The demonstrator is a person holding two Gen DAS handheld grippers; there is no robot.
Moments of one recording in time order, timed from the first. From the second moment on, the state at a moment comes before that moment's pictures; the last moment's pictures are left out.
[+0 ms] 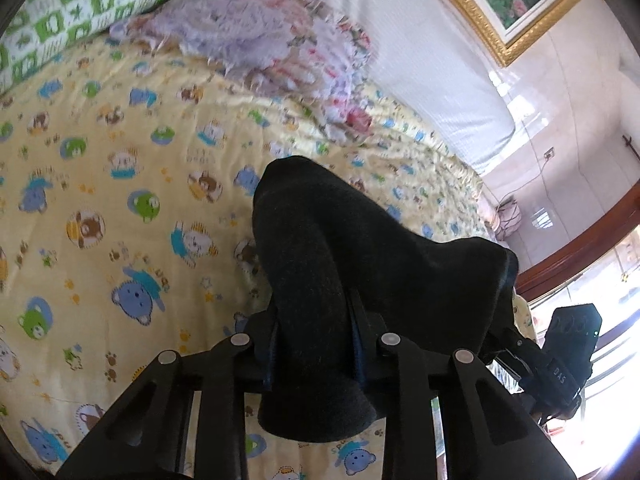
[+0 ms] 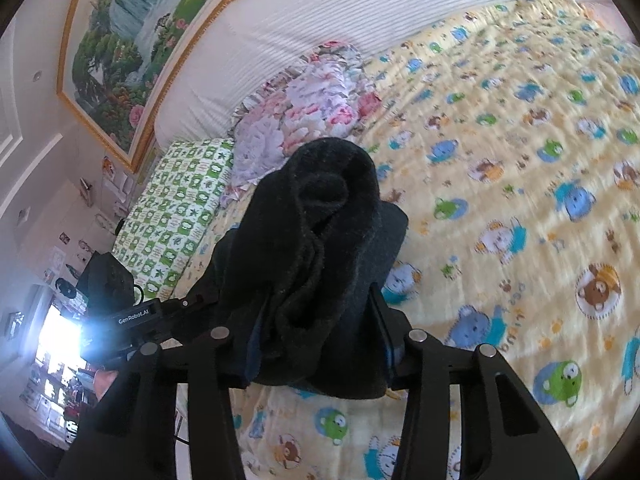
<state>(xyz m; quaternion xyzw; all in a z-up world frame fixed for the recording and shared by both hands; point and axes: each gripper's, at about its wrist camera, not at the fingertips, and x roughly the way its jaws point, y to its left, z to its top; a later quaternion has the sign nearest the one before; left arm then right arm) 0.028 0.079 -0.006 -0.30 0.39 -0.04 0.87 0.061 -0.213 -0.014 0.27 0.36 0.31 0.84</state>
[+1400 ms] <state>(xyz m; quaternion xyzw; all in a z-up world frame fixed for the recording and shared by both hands) 0.093 0.165 -0.020 -0.28 0.37 0.03 0.88 0.192 -0.136 -0.022 0.22 0.40 0.32 0.83</state>
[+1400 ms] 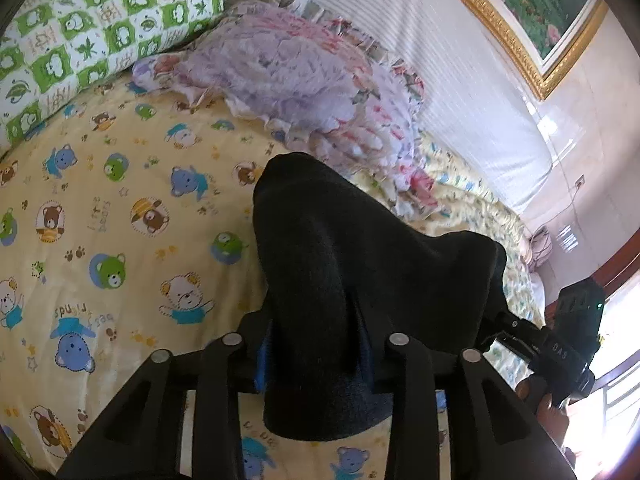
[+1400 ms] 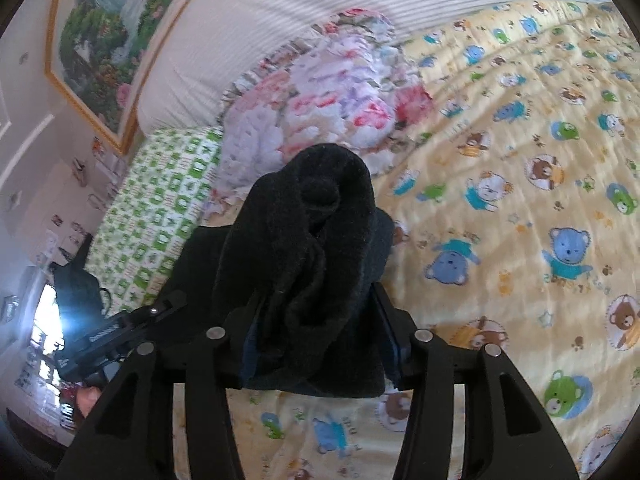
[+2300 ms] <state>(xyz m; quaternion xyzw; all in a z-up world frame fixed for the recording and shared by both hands) 0.069 0.166 -0.025 -0.26 0.39 0.05 0.88 0.185 -0.164 -0.034 0.23 0.40 0.29 0.84</state>
